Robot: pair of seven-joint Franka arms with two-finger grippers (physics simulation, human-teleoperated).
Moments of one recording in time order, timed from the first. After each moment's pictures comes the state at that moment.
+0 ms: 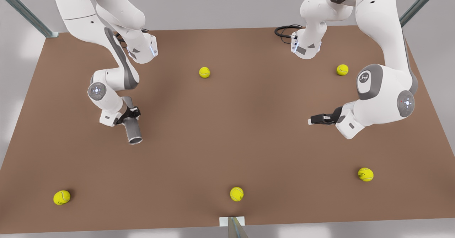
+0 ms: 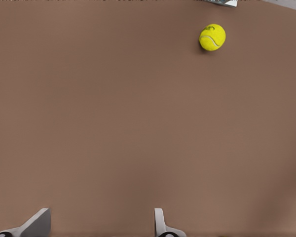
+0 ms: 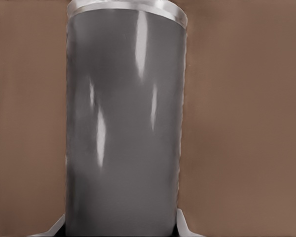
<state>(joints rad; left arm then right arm) -0.06 0.36 -0.07 -1.41 -0.34 1.63 -0.12 -0.44 0.14 0.52 -2.41 -0.12 2.53 -0.28</state>
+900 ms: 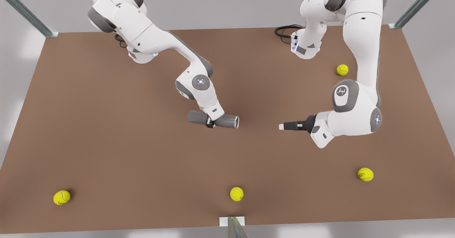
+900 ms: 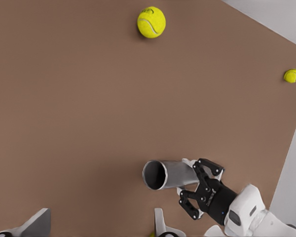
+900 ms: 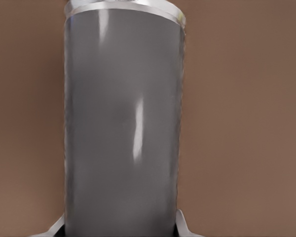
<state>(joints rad) -0.10 0.48 -0.14 -1.41 -0.60 1.75 -0.18 0.37 0.55 0.40 -1.80 -0.33 2.44 -0.44</state>
